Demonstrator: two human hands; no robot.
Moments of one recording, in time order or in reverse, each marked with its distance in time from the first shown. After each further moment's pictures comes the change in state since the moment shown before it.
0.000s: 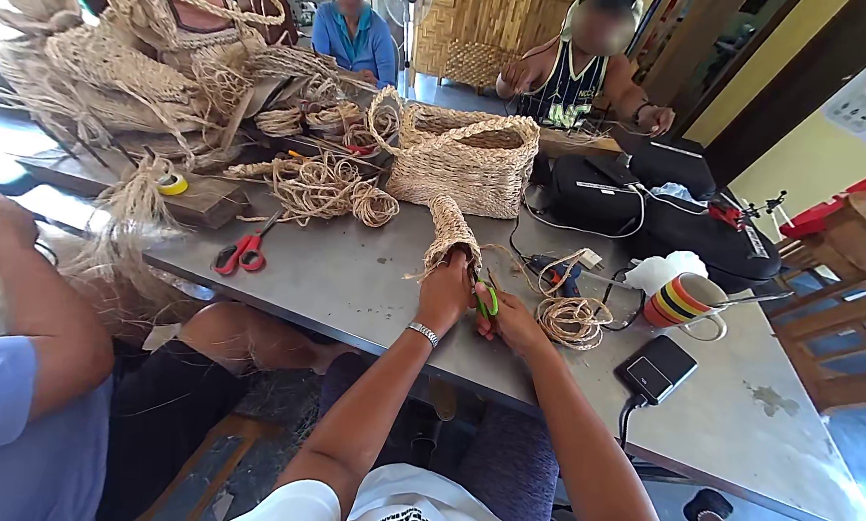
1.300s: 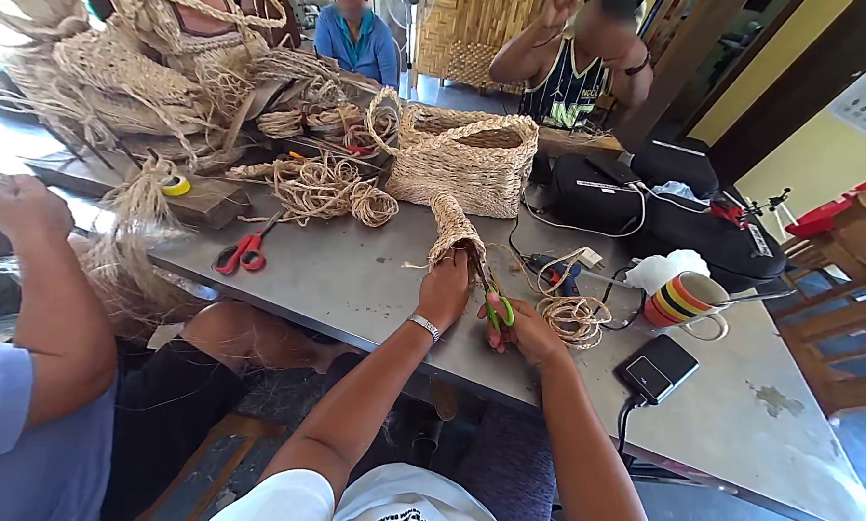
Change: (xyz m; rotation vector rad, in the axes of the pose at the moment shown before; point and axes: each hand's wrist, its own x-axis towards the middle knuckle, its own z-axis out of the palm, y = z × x) left_hand 0.005 0.006 0.001 0.254 -0.075 0.062; right_hand -0.026 -0.002 -0.020 0.057 -0.071 0.040
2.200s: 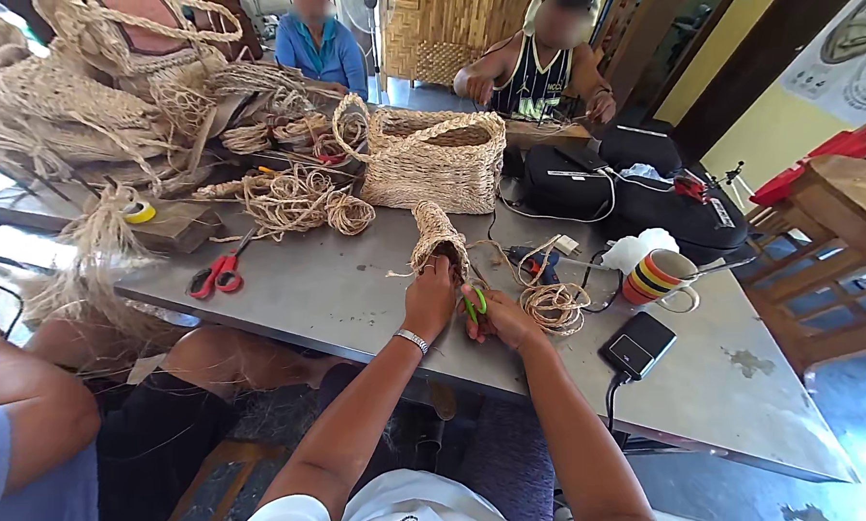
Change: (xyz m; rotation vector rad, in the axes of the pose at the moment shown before) left_hand -0.009 0.002 0.019 -0.057 0.143 0.011; right_hand 0.012 -0.004 0.006 -0.022 0.006 0.073
